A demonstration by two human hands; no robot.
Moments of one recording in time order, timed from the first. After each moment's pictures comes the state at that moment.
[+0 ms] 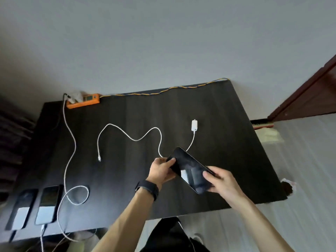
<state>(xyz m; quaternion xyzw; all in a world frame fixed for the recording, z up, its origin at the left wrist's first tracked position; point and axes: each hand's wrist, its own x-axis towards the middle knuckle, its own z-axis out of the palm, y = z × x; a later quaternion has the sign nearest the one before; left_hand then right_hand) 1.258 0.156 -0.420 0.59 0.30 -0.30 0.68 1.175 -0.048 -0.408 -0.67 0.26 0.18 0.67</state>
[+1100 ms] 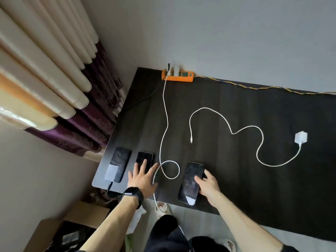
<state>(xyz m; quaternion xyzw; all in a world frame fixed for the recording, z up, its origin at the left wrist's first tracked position) 1.176 0.622 -0.510 0.93 0.09 -0.32 0.12 1.211 0.366 -0.535 -0.71 0.32 0.32 0.54</state>
